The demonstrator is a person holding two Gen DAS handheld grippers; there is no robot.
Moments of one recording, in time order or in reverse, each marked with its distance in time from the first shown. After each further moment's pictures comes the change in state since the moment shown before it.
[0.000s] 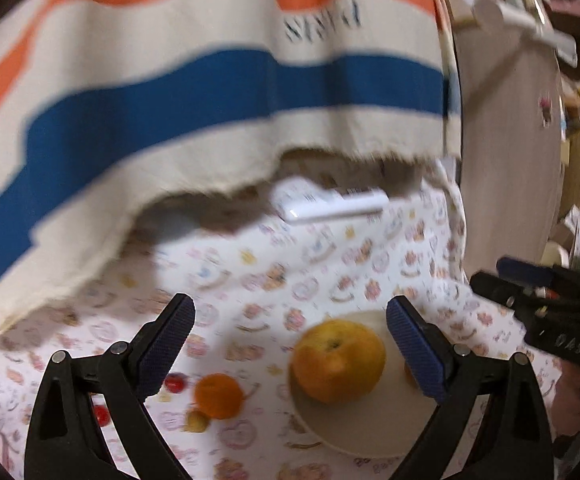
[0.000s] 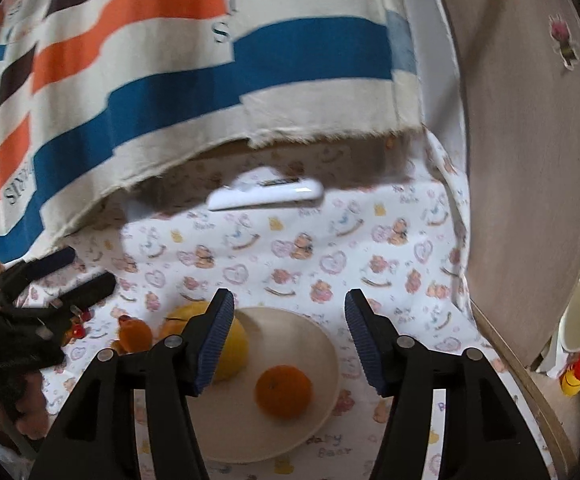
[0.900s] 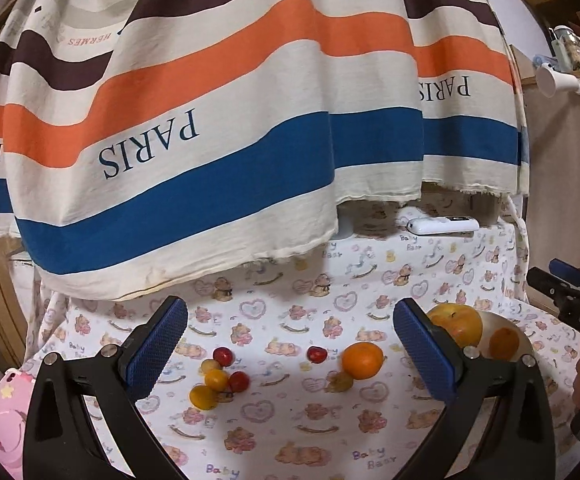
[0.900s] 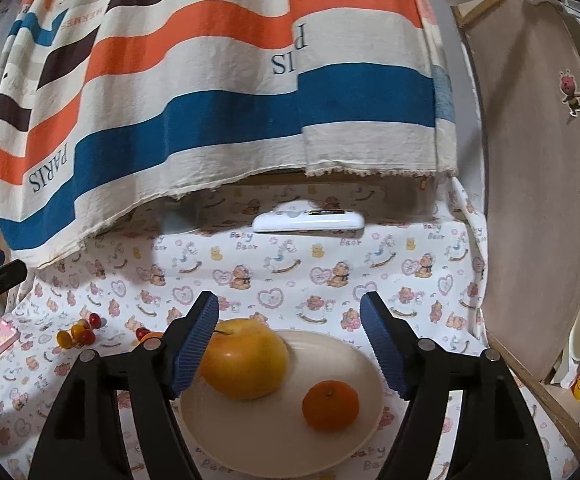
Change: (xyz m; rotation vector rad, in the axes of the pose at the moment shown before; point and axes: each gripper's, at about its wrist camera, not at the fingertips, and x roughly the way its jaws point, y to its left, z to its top) left arm -0.087 0.101 -0.052 -0.101 -0.124 0.242; right arm -0.014 0.049 -0.026 -0.085 -0.170 0.006
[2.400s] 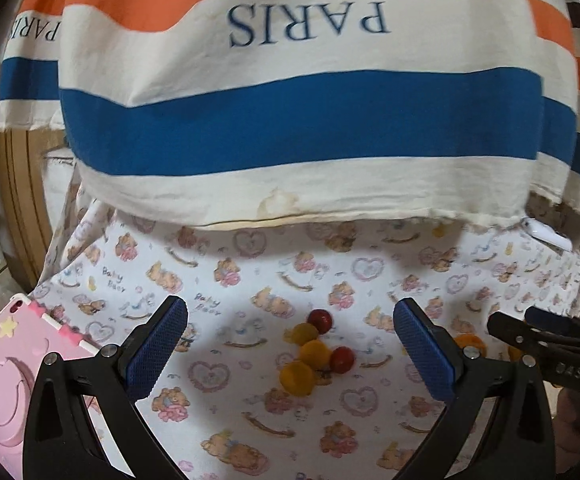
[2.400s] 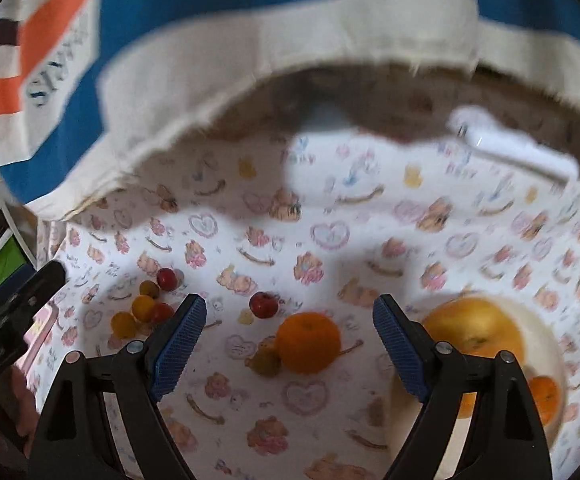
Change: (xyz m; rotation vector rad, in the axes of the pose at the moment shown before) left arm 0.064 0.110 -0.028 -0.256 0.222 0.171; right arm 0.141 0.161 -0.003 -0.034 0.466 0.184
